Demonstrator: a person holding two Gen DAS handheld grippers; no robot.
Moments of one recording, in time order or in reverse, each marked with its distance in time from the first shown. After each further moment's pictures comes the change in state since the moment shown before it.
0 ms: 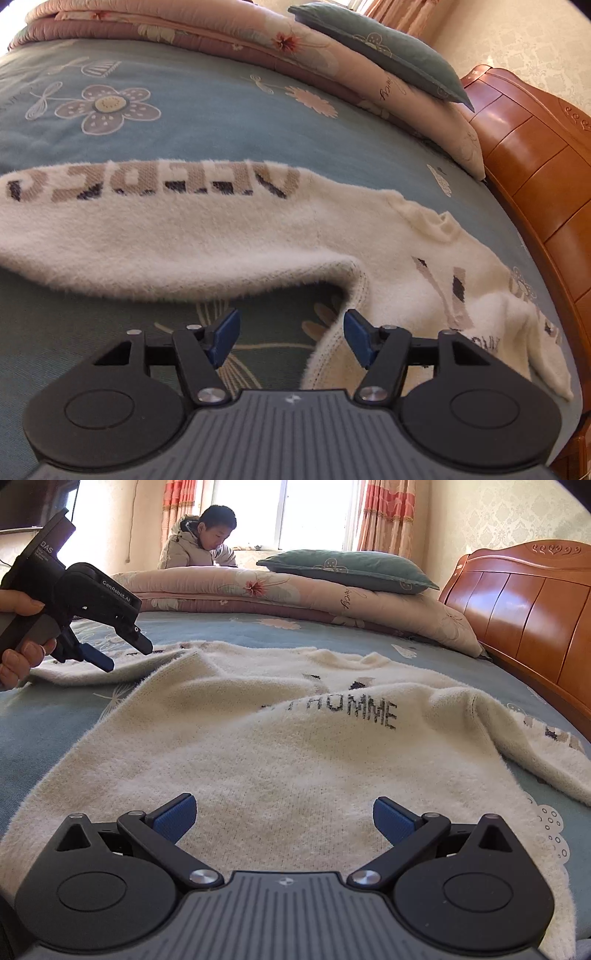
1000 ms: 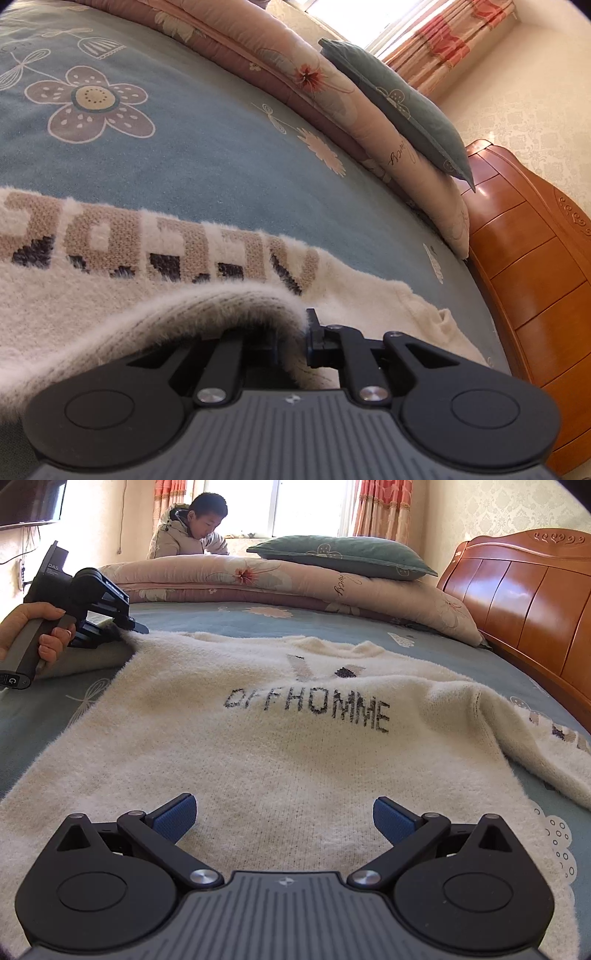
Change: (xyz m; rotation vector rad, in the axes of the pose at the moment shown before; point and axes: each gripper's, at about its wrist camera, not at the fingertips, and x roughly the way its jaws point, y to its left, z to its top) left arm 0.079 0.059 0.061 -0.173 -0.125 -0.119; right arm 0.035 -0.016 0.013 0.000 0.059 0.002
